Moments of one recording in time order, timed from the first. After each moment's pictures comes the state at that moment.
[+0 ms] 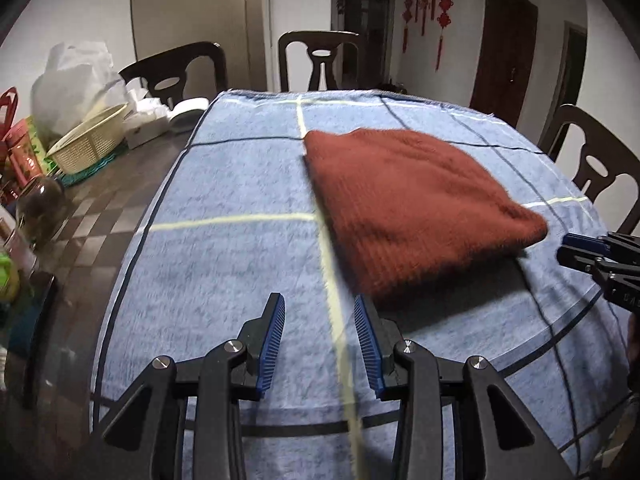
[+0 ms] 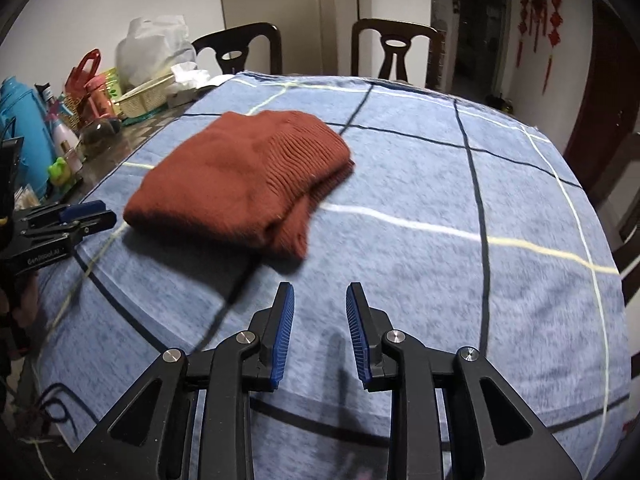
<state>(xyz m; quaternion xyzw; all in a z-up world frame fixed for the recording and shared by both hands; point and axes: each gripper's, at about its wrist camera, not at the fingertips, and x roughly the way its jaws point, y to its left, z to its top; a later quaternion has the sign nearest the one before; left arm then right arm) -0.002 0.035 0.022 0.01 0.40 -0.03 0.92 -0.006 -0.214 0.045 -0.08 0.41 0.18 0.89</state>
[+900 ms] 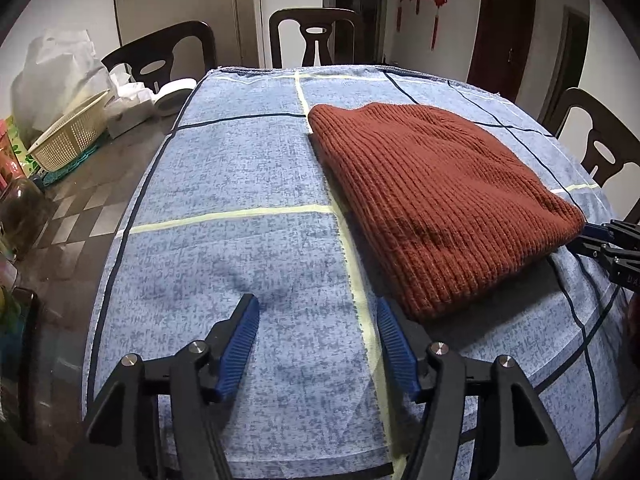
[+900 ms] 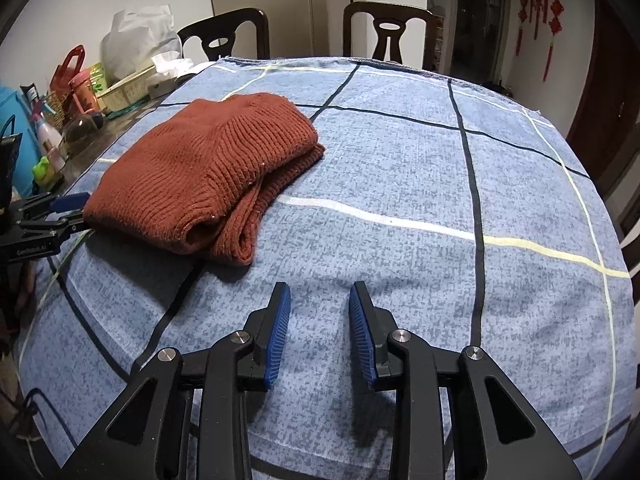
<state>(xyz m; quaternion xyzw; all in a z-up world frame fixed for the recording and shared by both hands) 0.030 0.046 0.002 0.02 0.43 -0.05 0.90 0.026 -0.230 0.028 -0.08 0.43 0.18 0.88</state>
